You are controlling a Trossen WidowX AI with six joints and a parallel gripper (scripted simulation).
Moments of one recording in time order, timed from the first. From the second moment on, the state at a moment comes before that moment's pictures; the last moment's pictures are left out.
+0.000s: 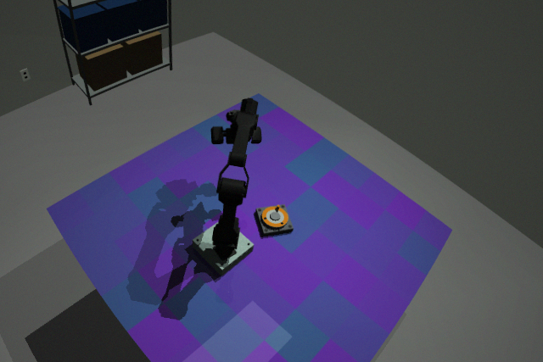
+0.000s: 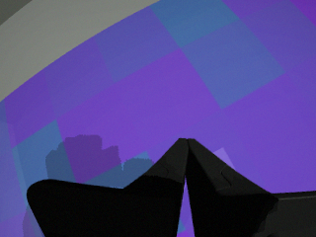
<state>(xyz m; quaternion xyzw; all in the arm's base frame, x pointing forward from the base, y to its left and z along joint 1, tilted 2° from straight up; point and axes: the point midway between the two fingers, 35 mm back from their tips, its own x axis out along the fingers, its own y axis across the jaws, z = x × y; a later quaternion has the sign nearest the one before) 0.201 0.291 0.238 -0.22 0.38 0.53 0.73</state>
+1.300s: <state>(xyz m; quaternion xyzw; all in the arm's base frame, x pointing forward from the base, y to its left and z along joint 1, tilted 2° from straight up) 0.288 0.078 0.043 -0.06 0.68 0.06 0.72</state>
